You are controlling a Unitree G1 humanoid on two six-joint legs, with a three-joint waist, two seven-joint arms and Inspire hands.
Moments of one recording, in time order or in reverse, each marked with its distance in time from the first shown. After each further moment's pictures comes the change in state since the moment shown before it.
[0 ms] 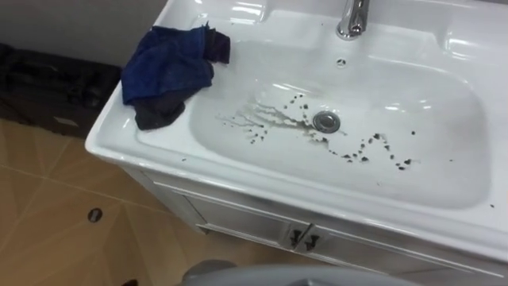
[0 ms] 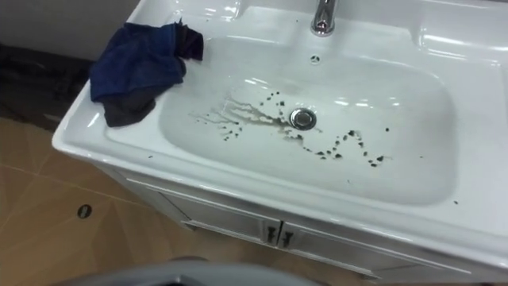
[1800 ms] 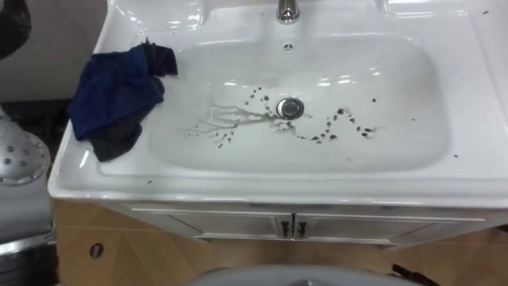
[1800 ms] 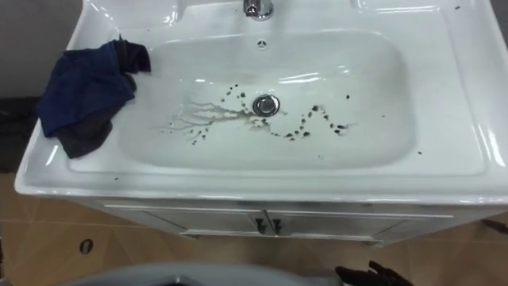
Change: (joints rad) left arm -0.208 0.158 -0.161 -1.158 1.072 -0.139 0.041; right arm 0.009 -0.021 -0.228 -0.064 0.115 -0.253 0.108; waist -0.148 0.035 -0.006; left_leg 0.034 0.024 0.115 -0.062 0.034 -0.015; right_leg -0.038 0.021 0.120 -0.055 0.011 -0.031
